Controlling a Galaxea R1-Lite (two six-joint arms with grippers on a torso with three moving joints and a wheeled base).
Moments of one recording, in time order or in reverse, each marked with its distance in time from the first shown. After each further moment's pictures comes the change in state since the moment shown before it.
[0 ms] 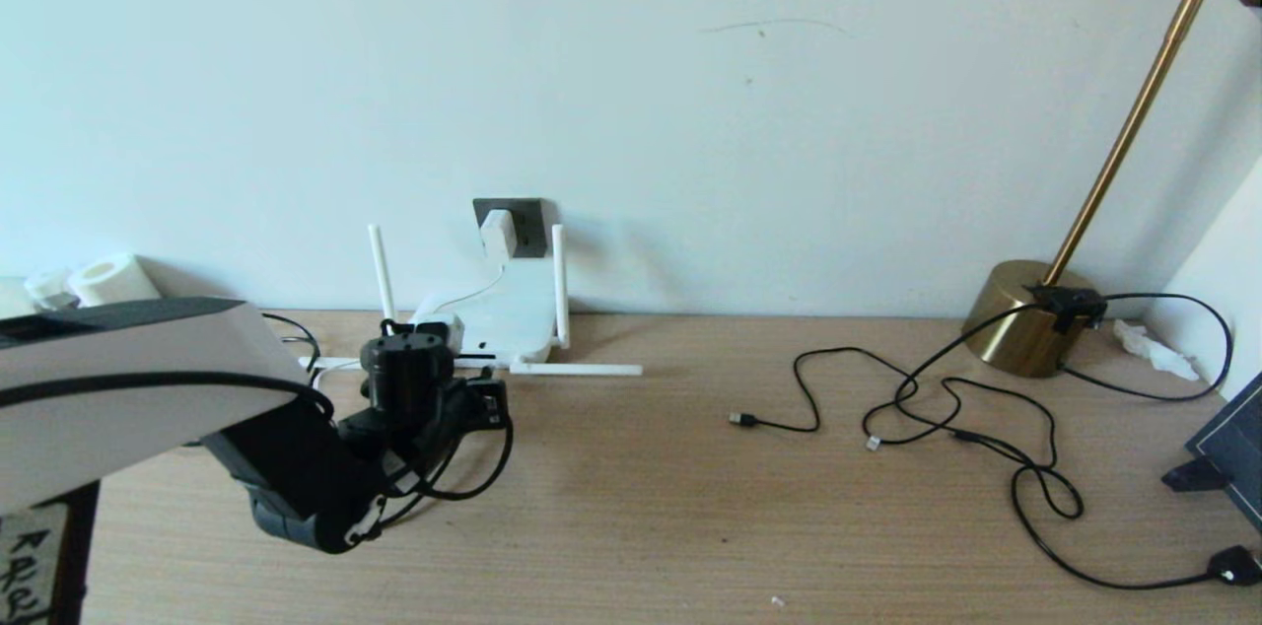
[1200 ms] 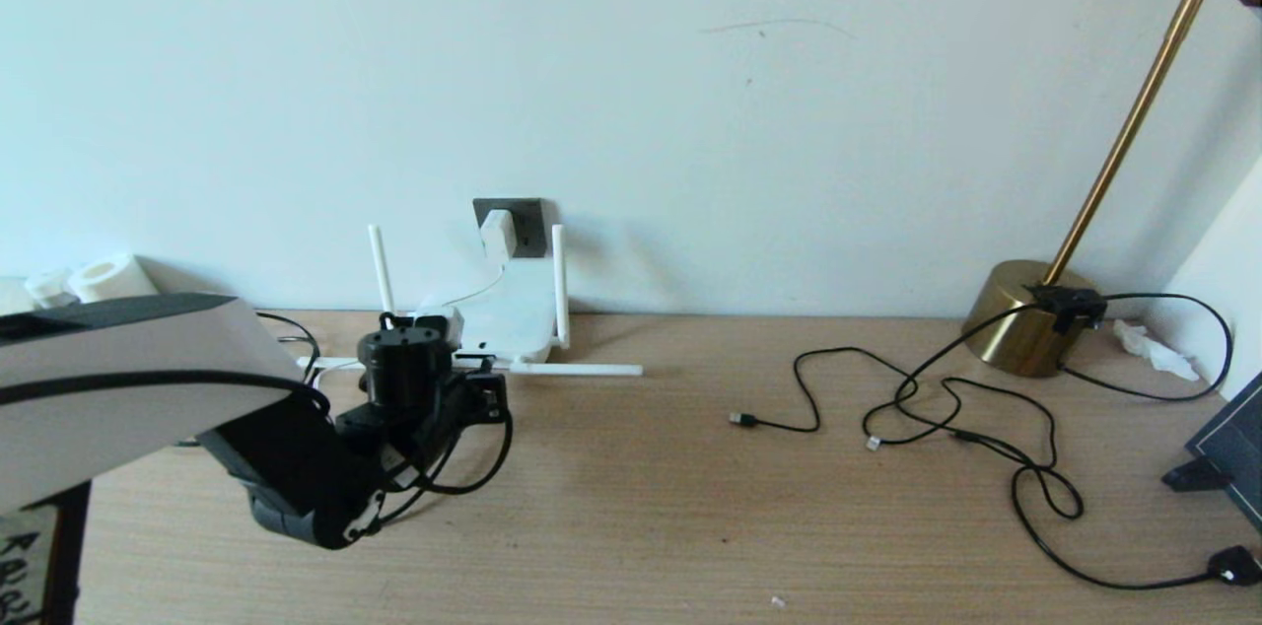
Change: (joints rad) left arm 0.000 -0.011 -0.010 0.000 0.002 0.018; right arm 0.000 0.000 0.000 0.000 0.000 -0.001
